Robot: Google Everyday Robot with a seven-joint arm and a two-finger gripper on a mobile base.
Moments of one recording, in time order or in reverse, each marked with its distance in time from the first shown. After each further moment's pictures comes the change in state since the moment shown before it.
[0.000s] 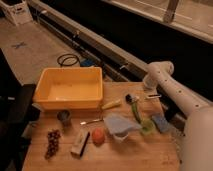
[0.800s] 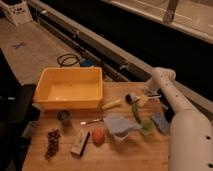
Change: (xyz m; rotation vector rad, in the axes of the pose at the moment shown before) arm 0.018 0.000 0.045 -0.081 -0.071 0.081
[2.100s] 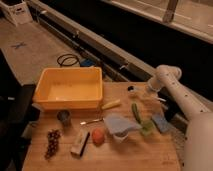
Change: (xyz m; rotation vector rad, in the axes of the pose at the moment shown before) arm -0.020 0.010 -0.066 0.071 -0.044 -0.014
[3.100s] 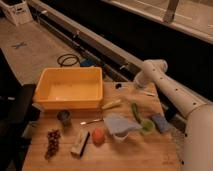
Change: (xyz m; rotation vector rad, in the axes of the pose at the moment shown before) arm -0.070 0.031 0.009 -0.049 0.012 -0.107
